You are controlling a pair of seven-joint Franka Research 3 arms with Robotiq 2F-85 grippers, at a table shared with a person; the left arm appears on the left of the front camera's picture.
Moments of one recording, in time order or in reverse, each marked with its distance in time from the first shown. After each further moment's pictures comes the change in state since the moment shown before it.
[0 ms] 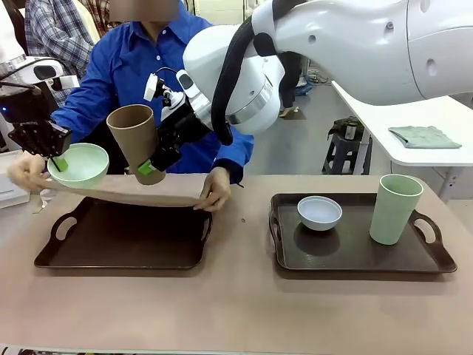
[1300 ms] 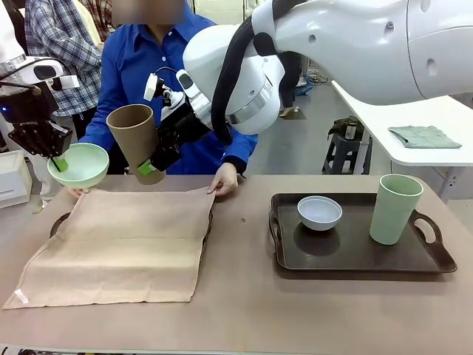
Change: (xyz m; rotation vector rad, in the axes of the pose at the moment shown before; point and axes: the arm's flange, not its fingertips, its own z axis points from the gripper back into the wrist) left arm 0.000 0.000 0.000 0.000 0.000 -0.001; right arm 0.000 0.000 0.000 0.000 0.000 0.000
